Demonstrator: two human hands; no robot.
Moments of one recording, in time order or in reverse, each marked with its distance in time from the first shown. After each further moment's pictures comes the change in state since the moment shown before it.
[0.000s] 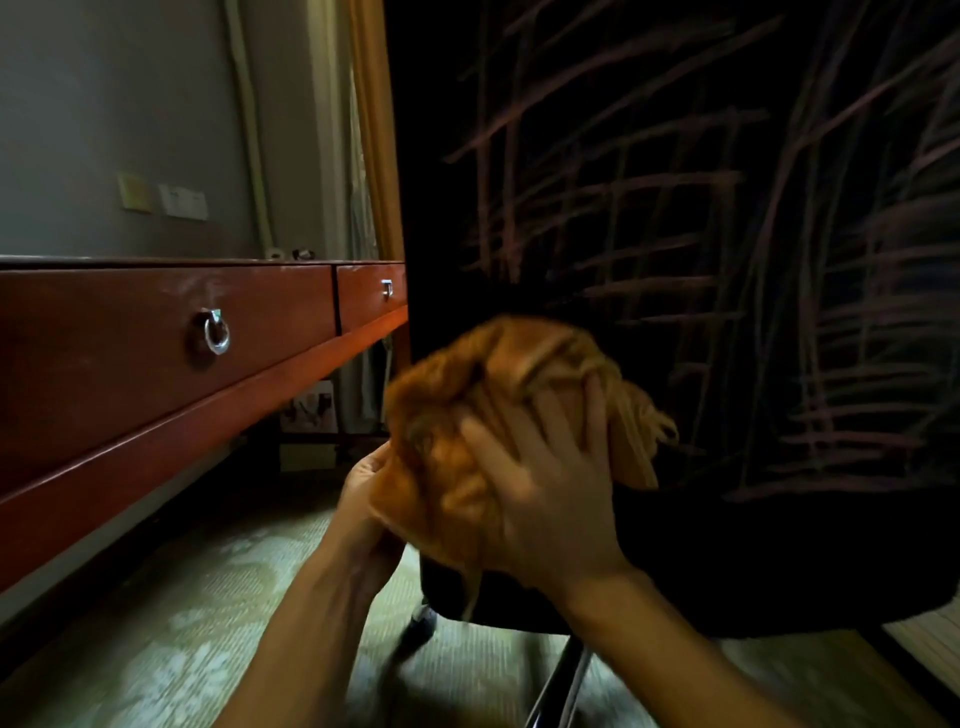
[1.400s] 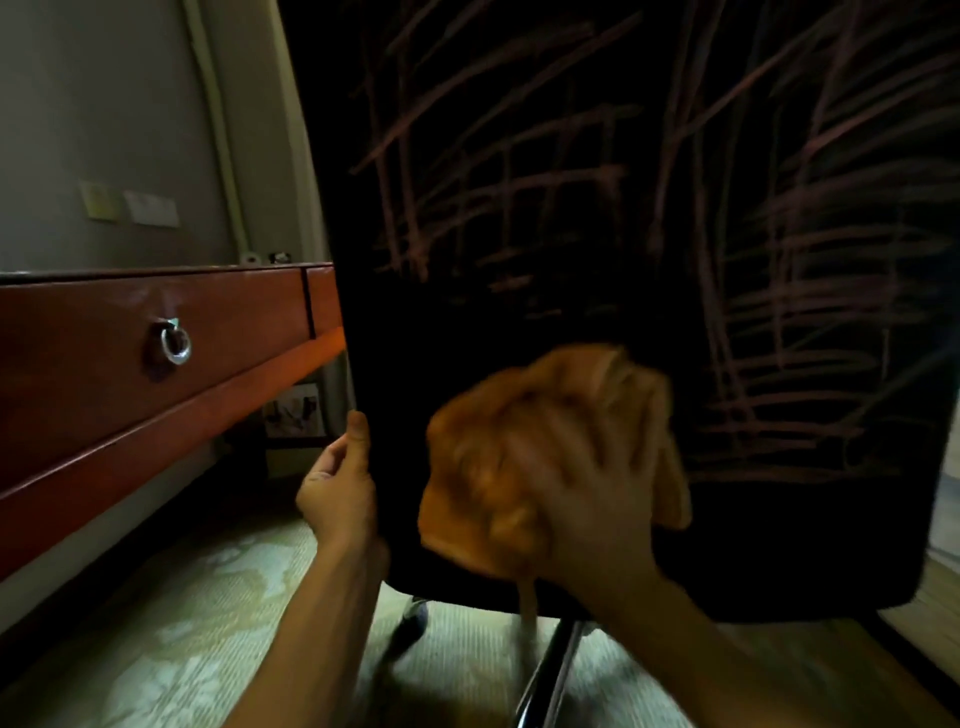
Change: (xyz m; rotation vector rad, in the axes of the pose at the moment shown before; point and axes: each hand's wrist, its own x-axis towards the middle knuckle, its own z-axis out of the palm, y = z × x) left_hand 0.012 -0.013 0.018 -0.030 0.572 0.172; right_hand -0.042 0.043 0.007 -0.130 0.179 0.033
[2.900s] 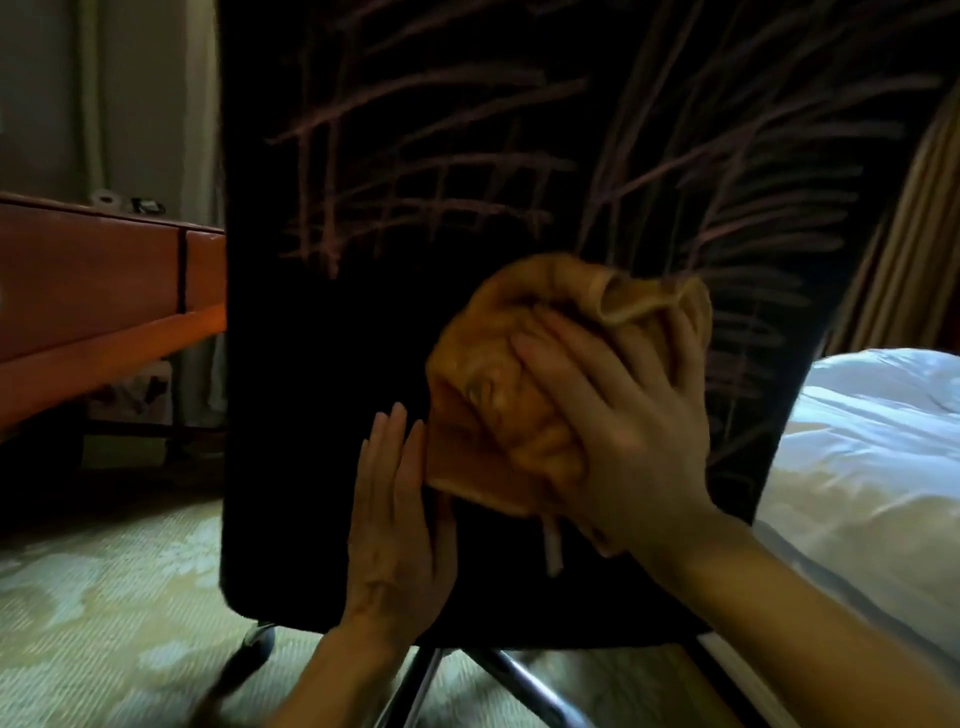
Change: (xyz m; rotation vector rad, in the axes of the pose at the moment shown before) left_hand -0.080 -0.070 0.065 0.493 -0.362 1.191; right_hand 0.066 0.085 -0.086 -0.140 0.108 -0.228
